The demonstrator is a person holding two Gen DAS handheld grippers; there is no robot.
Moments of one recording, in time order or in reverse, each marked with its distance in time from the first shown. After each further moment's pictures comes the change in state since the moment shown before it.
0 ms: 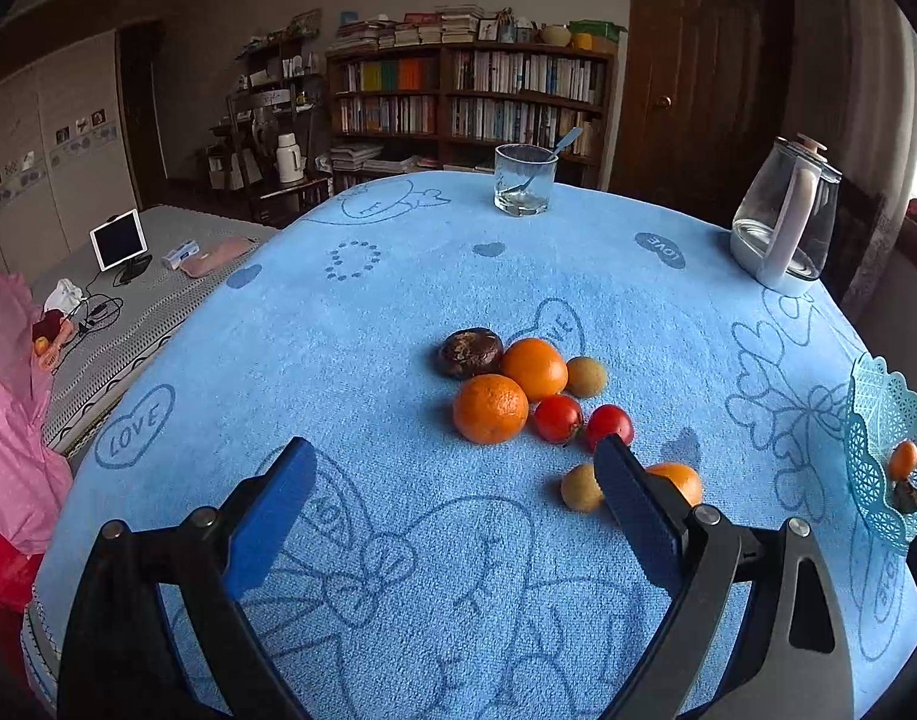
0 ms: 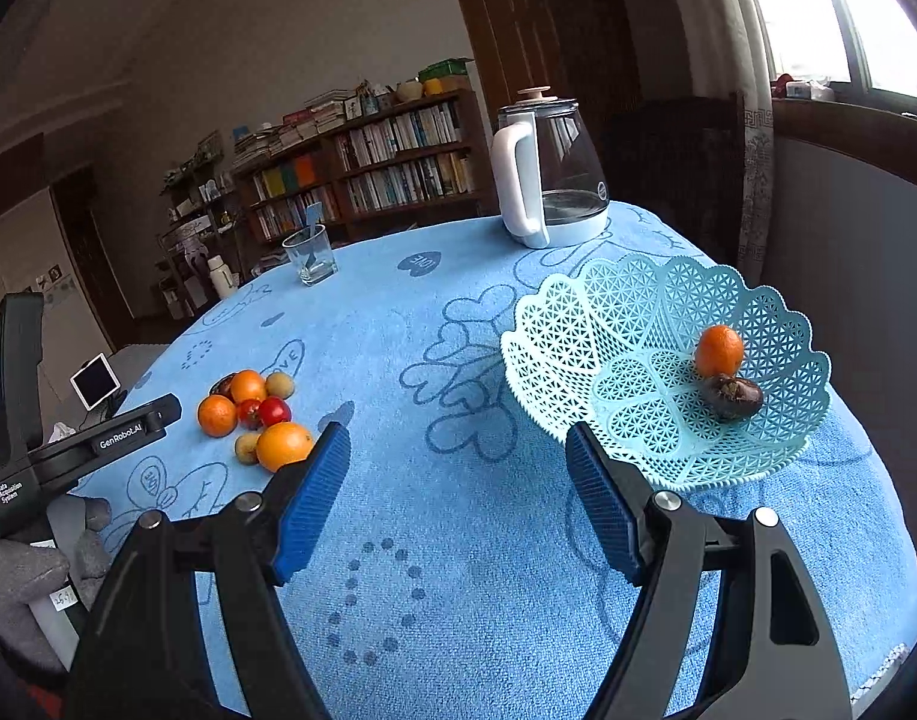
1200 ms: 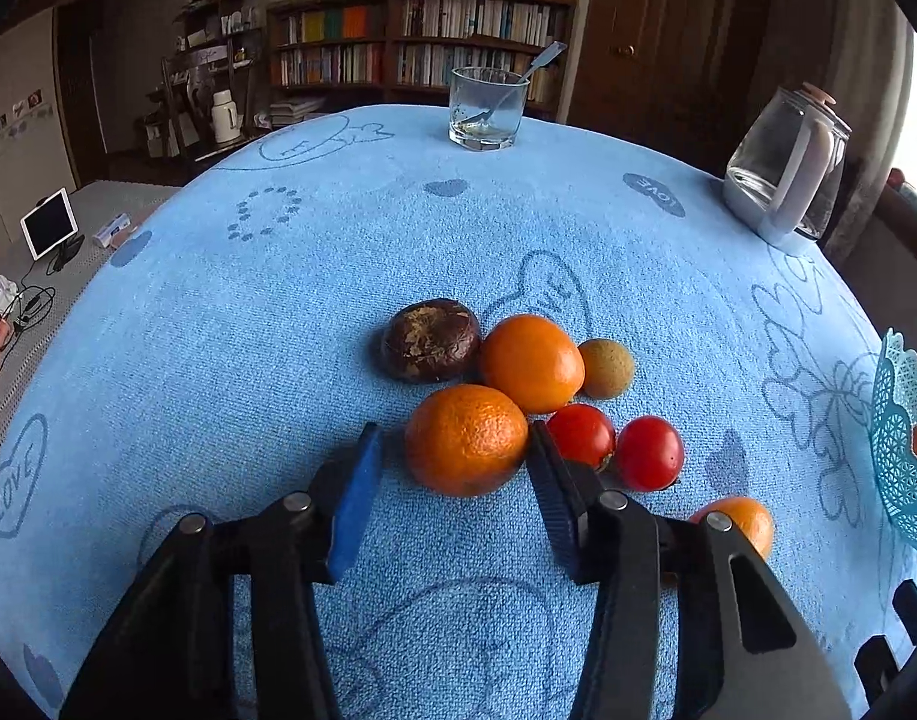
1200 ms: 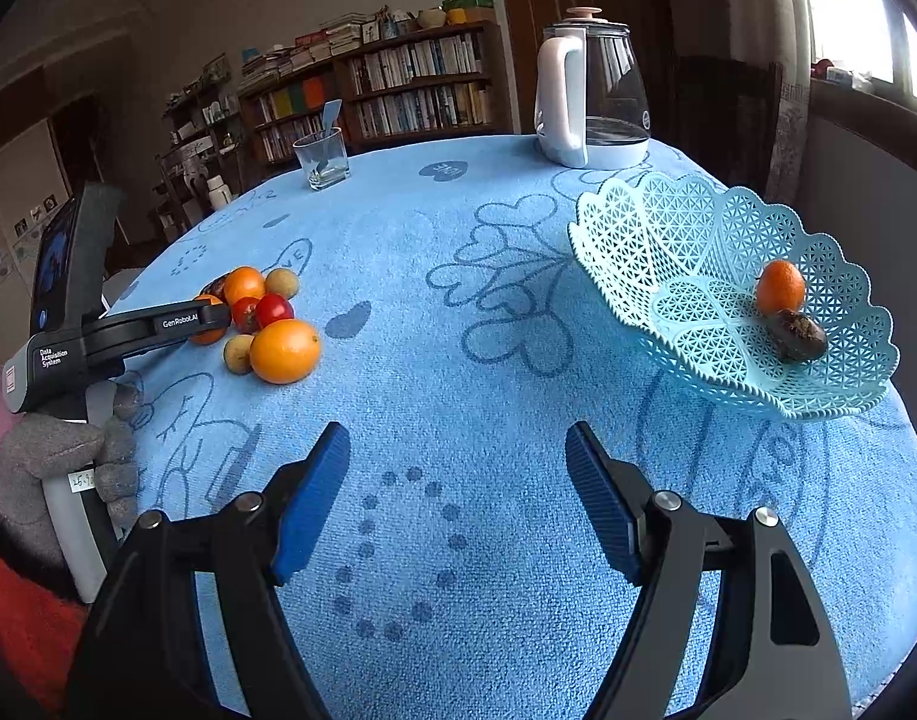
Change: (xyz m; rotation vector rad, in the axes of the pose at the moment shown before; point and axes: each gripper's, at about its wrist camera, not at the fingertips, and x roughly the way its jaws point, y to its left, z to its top) left arm 0.090 -0.003 0.011 0.053 0.119 -0.147; right arm 0.040 0.026 -0.024 -0.072 0.160 -0.028
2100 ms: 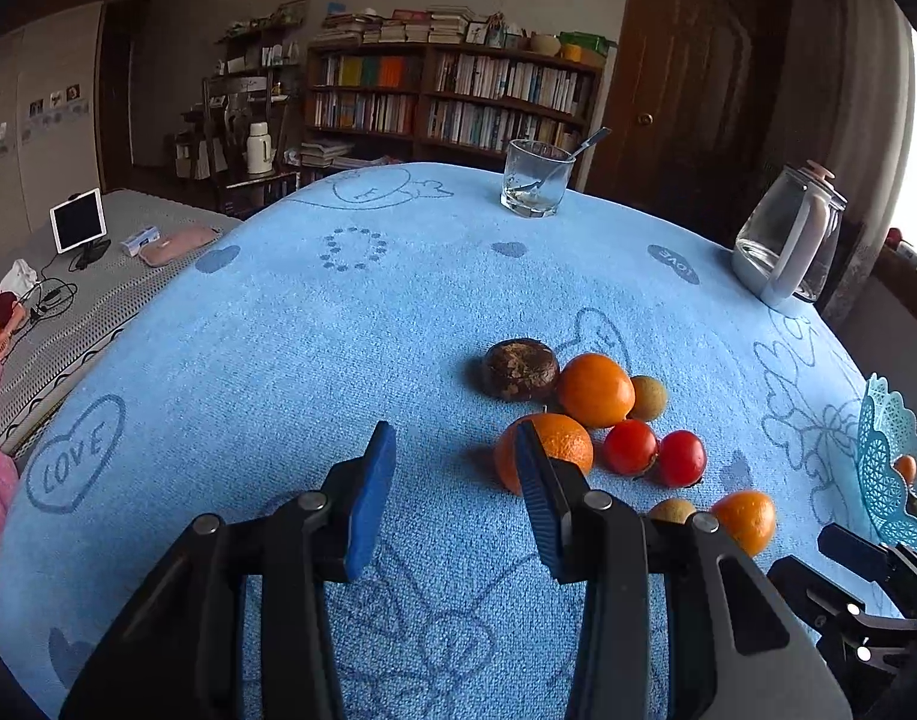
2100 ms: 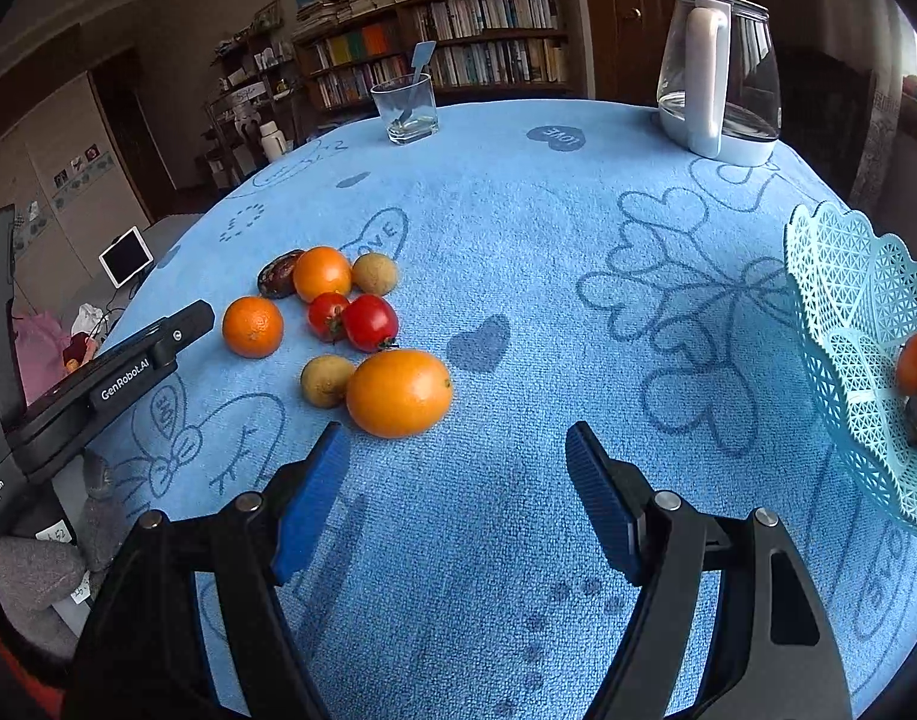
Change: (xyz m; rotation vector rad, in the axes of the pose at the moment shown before) left arm -0.045 0.043 -0.021 -0.082 -0.152 0.009; right arm 0.066 0.064 0.042 -0.067 0.145 0.147
